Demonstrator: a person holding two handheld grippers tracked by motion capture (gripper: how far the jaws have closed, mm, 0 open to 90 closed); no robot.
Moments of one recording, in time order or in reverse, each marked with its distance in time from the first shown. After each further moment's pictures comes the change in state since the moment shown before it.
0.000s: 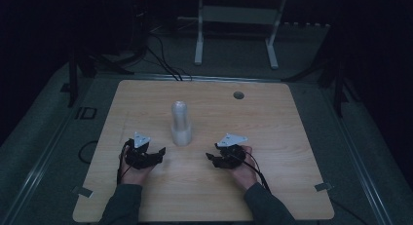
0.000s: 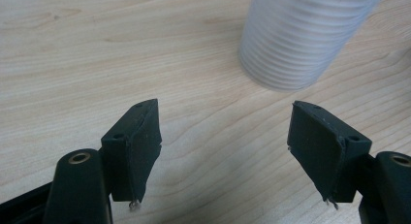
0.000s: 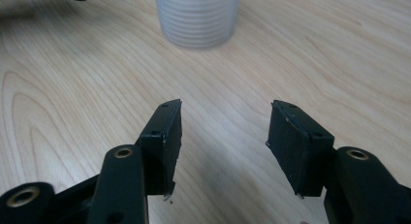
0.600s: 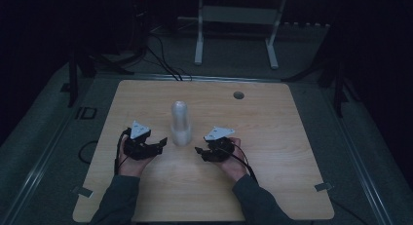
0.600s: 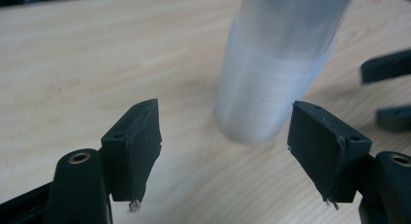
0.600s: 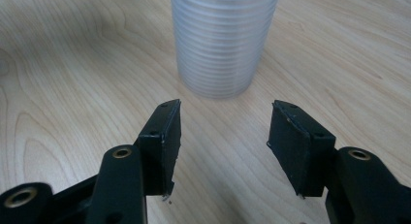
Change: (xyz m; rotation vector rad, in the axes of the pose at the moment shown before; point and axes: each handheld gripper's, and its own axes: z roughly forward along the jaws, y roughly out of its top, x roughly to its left) left arm -0.001 0.042 -0.024 -0.087 -0.068 0.041; right arm 0.011 0.036 0.016 -0.018 0.022 -0.053
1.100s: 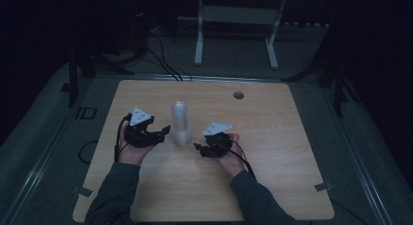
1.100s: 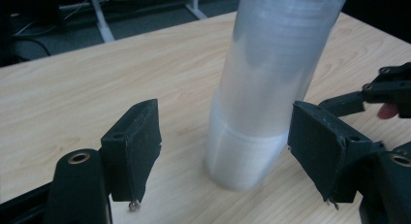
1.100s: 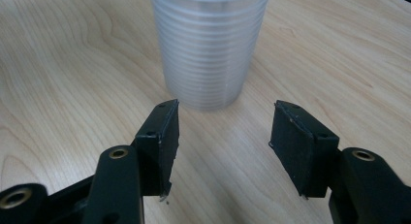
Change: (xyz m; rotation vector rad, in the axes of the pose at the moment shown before) left arm -0.003 0.046 -0.007 -0.056 -0.046 0.061; right arm -0.006 0.011 0.008 0.011 -0.018 0.004
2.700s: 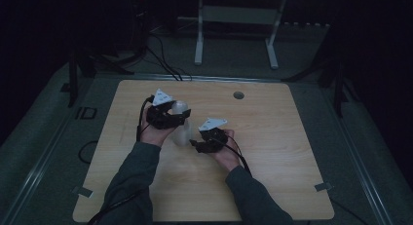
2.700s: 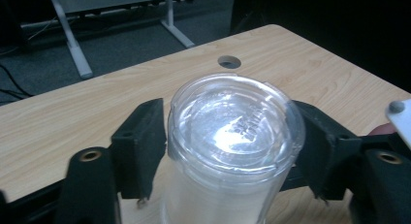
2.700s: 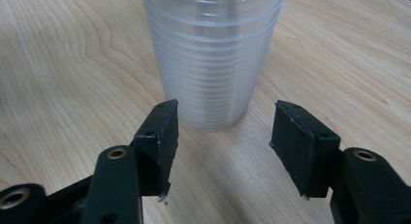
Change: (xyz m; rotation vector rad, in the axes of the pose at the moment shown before) left arm -0.020 0.050 0.045 -0.040 -0.085 0.016; right arm -0.005 0.011 0.016 0.001 0.029 0.007
